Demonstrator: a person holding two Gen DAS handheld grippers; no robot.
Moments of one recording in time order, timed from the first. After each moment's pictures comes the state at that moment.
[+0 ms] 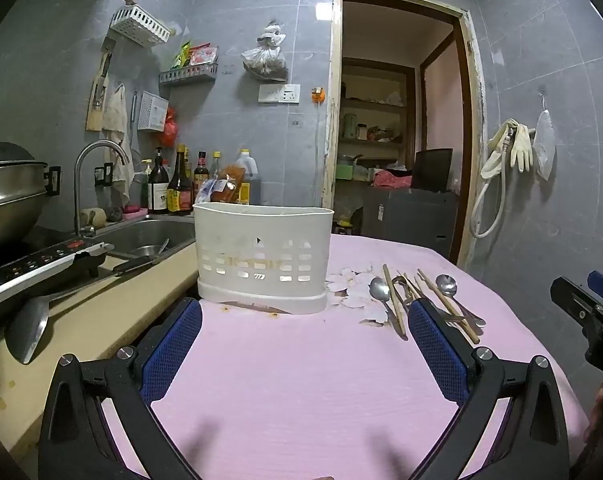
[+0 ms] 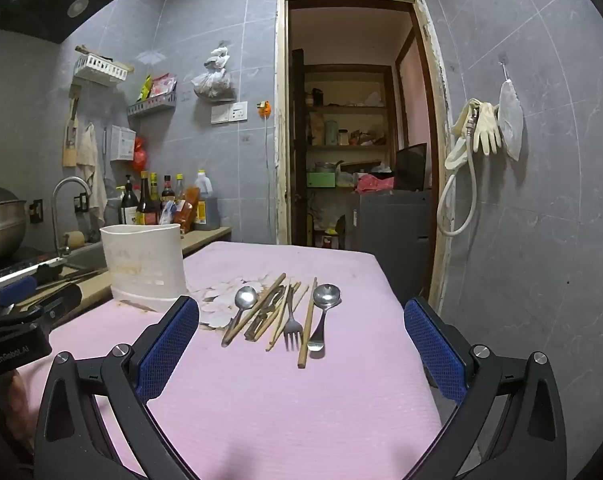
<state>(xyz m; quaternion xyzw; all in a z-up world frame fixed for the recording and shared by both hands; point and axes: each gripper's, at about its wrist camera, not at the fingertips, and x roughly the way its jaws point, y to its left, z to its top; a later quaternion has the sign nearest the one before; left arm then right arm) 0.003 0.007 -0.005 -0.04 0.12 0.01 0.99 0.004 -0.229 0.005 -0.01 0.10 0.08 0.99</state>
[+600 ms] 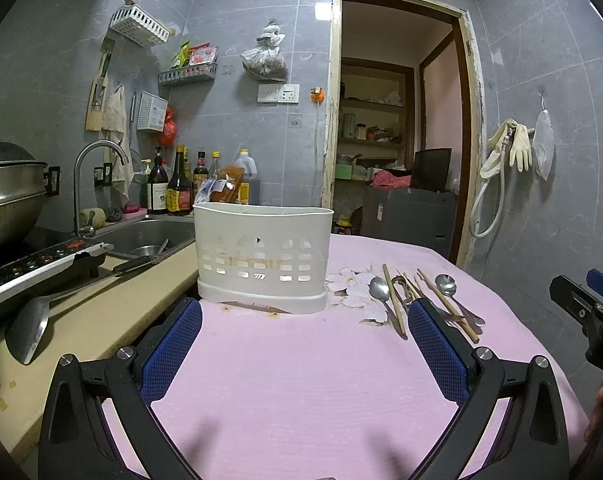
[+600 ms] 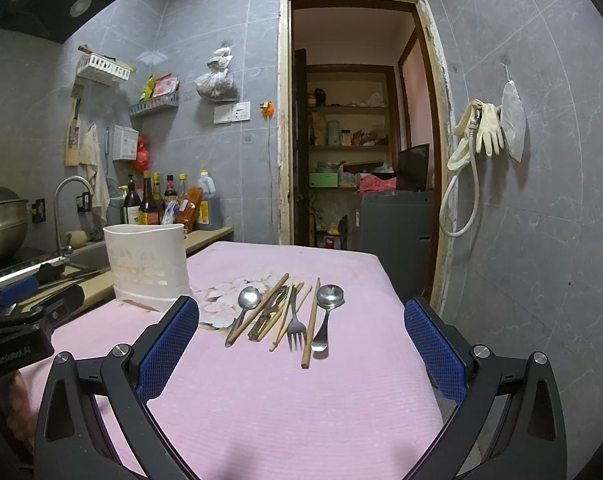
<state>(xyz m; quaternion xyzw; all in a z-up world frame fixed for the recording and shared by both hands) 0.001 0.005 -0.004 -0.03 0.11 0.01 0.99 0.003 -0.225 0.004 -0.01 0.10 0.09 0.99</state>
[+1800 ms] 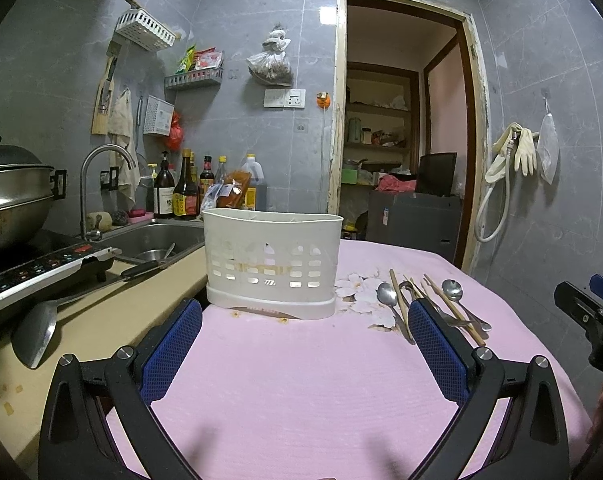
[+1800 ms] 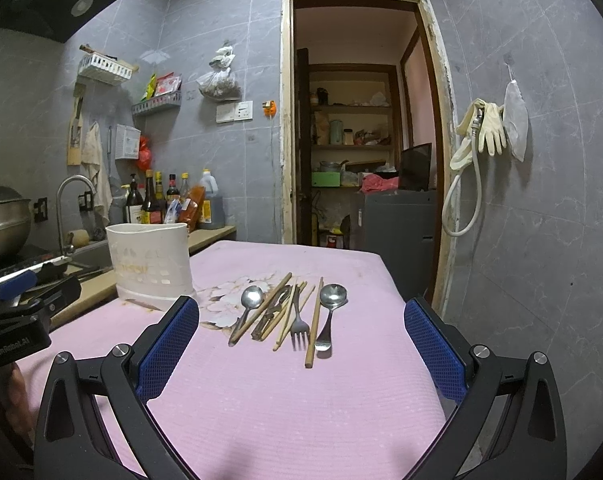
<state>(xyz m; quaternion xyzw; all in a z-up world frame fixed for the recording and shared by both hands) -0.001 0.012 0.000 -0.04 0.11 0.02 0.99 0.005 -0.219 0.004 -0.01 0.10 0.09 0.99</state>
